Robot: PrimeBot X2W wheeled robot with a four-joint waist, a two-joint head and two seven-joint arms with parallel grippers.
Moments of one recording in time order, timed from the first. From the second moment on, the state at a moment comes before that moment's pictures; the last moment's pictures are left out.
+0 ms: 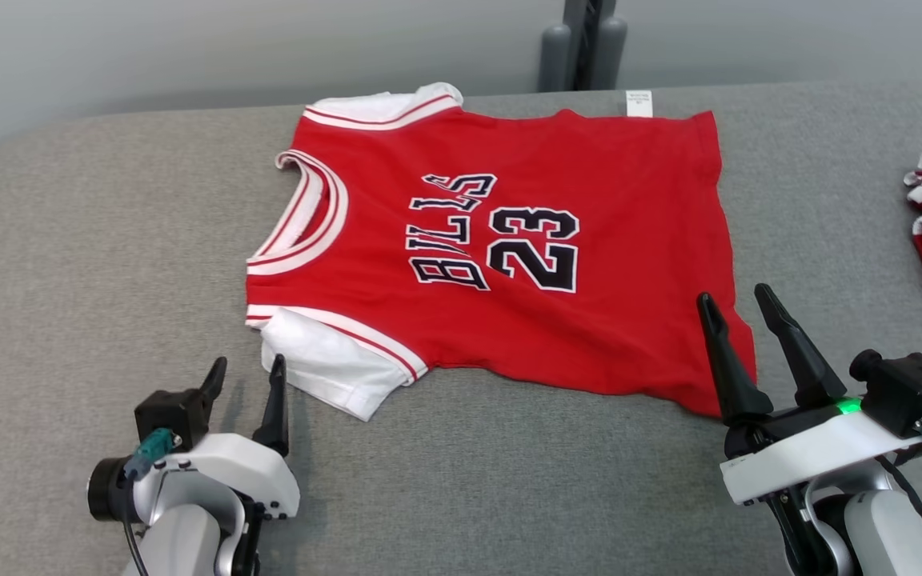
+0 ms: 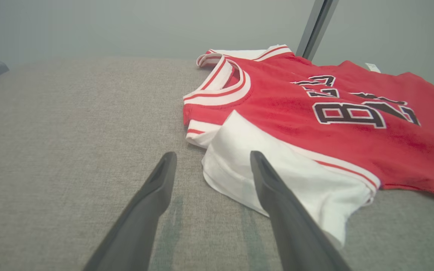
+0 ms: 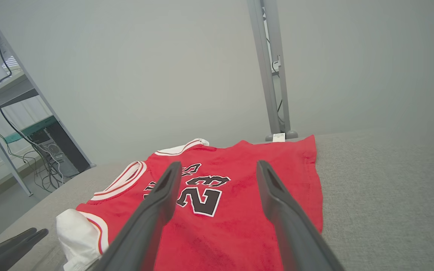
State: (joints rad) left arm -0.31 0.09 -0.19 0.65 -0.34 0.02 -0.26; right arm -0.17 -0.11 0.16 0.08 0.42 0.13 -0.11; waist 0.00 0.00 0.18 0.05
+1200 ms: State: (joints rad) left arm -0.40 0.11 -0.19 0.81 -0.33 0.01 -0.26; right arm -0.17 -0.08 0.13 0.13 0.40 0.13 -0.12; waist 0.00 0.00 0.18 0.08
